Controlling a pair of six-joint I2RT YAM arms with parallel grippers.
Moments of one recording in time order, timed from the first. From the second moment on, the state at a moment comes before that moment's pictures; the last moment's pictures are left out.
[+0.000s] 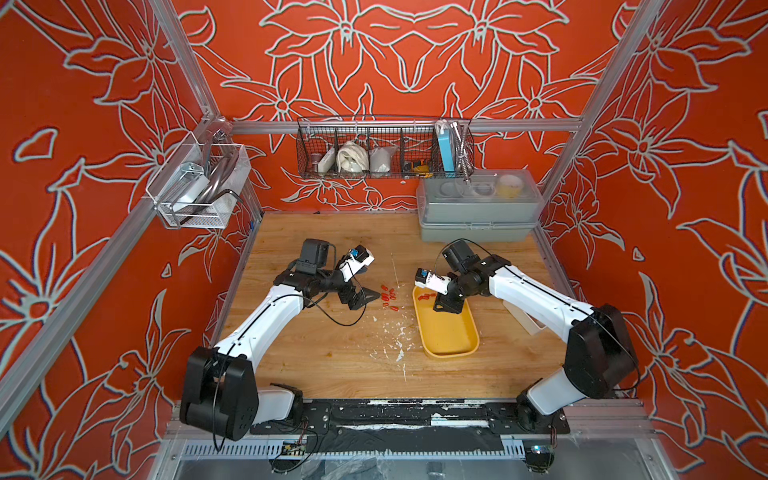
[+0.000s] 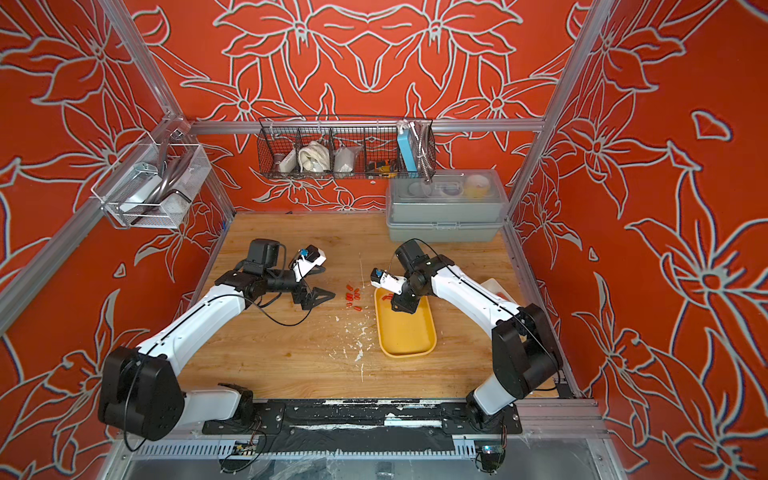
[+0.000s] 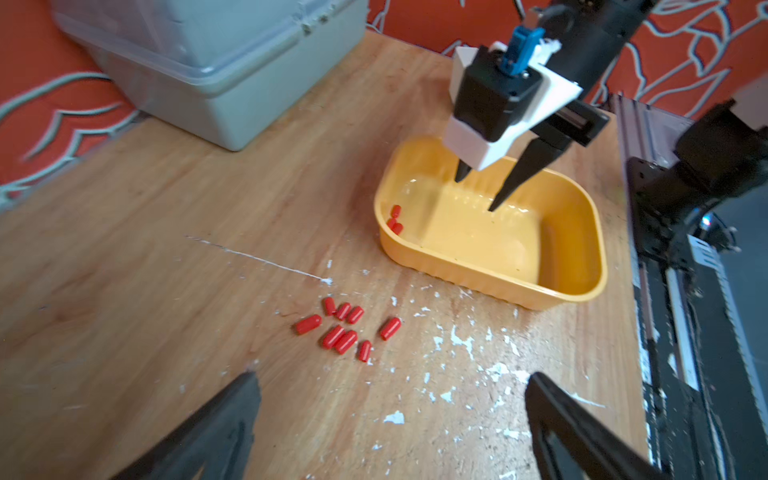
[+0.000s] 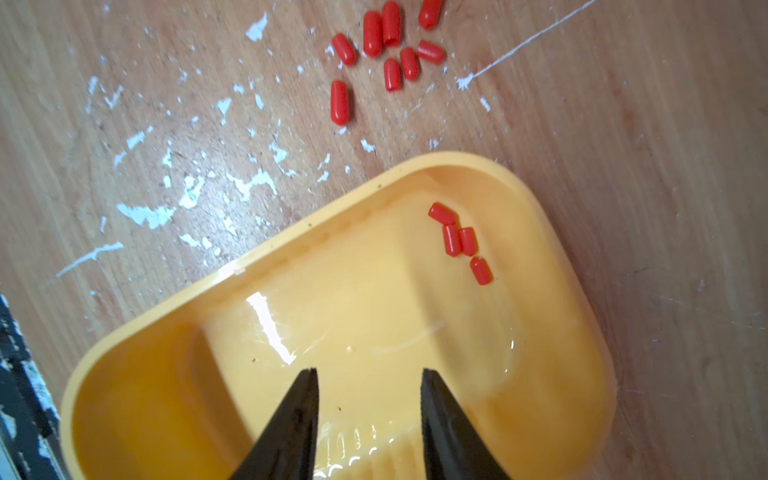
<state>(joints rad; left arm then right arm) -0.20 1.34 0.95 -0.45 0.82 0.57 0.56 1.55 1.14 -0.81 -0.21 -0.64</state>
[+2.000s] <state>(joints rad) -0.36 1.43 0.89 -0.37 0.85 0.61 0.50 1.87 1.18 -0.50 -0.09 -0.90</state>
